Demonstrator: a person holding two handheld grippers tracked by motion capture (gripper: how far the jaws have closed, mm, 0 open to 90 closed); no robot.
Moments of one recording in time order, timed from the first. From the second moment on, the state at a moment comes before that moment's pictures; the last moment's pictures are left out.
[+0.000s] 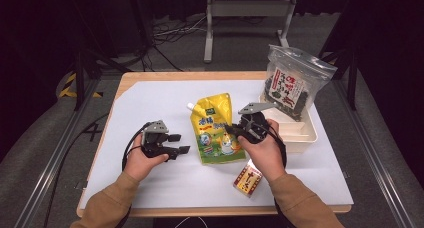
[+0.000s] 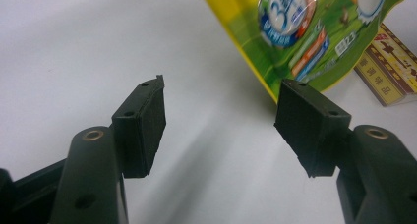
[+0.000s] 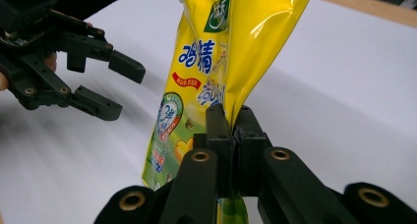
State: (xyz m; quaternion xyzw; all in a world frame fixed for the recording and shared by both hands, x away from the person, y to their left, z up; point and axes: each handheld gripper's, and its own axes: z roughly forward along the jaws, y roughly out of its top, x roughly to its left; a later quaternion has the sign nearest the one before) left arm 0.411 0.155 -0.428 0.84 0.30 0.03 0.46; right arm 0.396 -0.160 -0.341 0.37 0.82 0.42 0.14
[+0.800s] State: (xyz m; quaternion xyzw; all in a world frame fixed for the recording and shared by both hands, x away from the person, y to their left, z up) left arm 0.413 0.163 -0.428 0.83 0.32 0.04 0.46; right arm 0.379 -0.201 -0.296 0.34 0.77 0.47 0.24
